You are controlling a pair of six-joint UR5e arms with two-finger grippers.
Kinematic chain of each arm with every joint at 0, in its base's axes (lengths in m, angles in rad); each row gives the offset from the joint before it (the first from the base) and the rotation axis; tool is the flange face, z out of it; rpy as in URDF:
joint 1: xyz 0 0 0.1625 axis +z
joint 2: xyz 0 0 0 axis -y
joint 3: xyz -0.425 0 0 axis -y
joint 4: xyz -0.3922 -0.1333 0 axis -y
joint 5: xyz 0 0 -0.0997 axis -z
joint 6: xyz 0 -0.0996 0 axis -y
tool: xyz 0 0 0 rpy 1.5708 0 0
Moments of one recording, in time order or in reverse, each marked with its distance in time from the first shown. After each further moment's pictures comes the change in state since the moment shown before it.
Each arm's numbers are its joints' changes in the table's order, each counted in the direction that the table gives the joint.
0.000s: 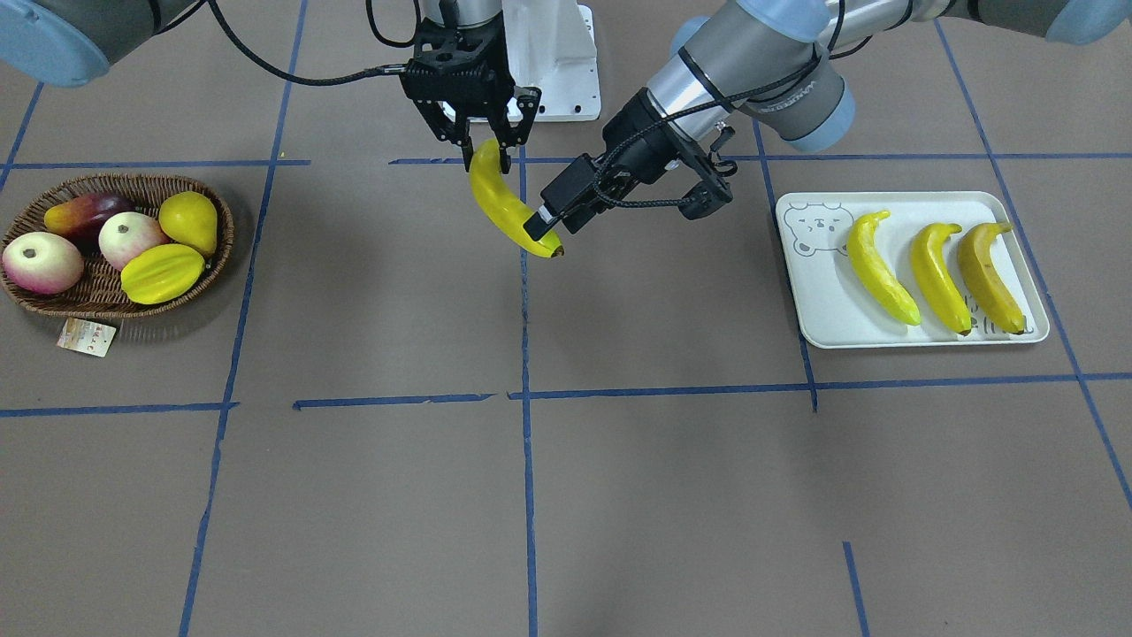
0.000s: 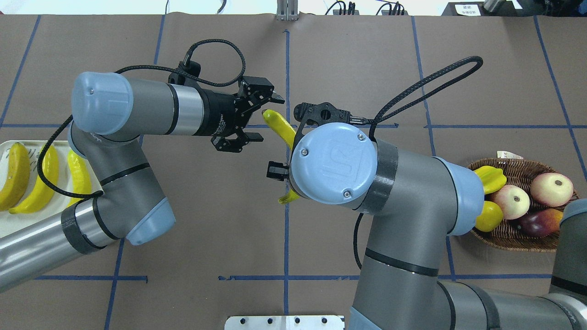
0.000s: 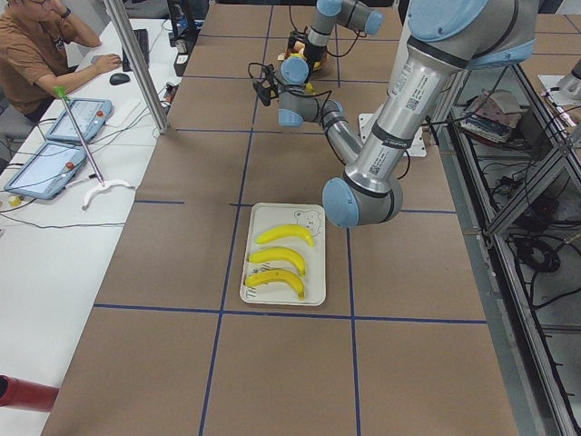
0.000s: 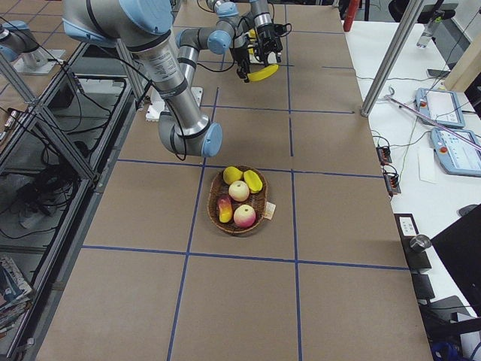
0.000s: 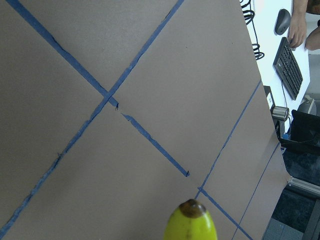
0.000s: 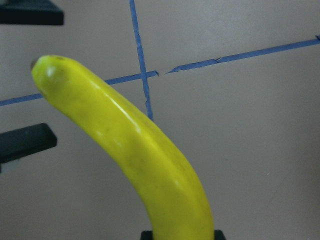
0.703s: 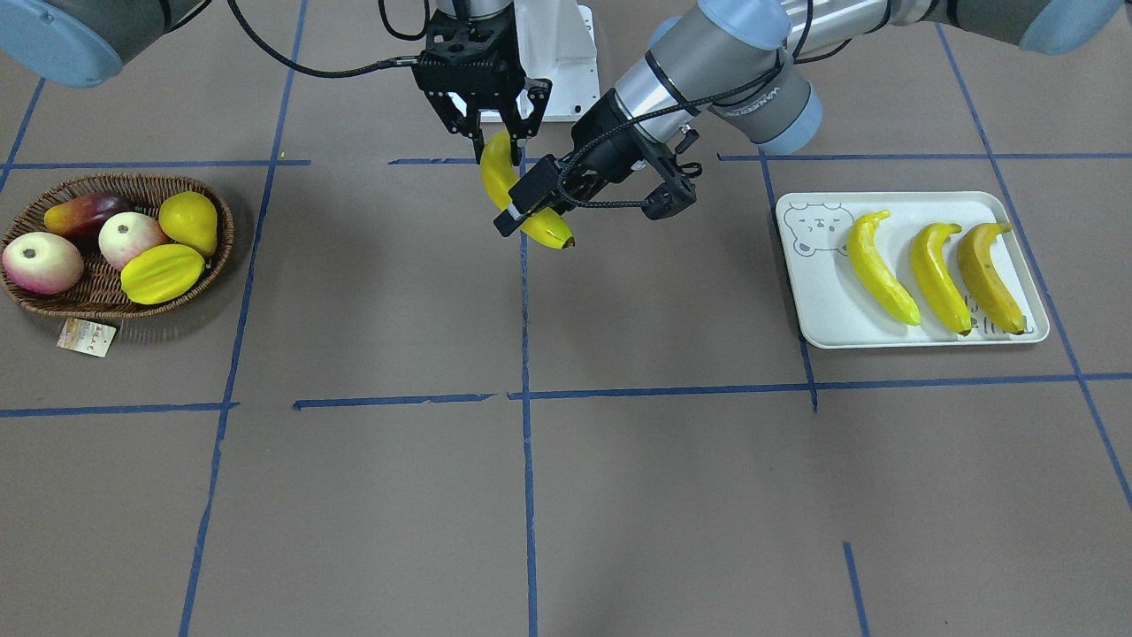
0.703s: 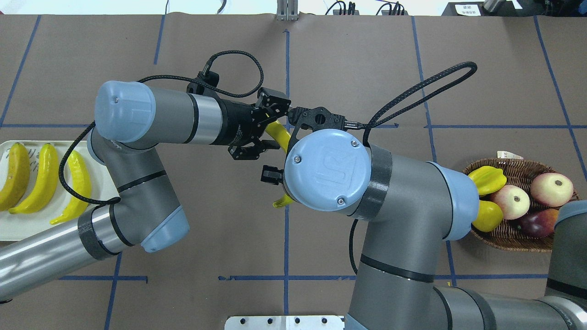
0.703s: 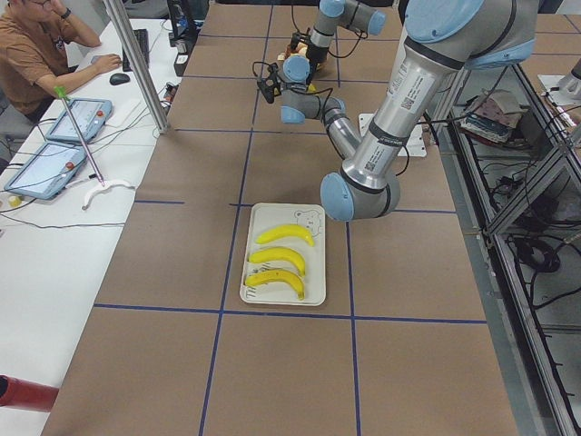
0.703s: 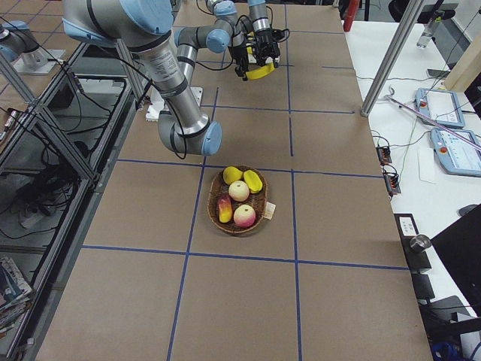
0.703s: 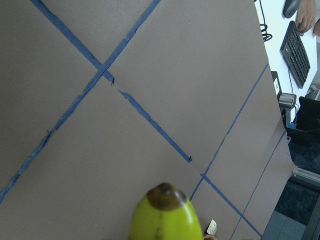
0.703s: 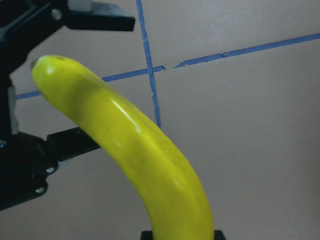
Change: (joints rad) left arm 0.033 -0.026 0.019 -0.001 -0.002 0.003; right arm -0.010 0.007 -0.002 0.000 -0.004 0.009
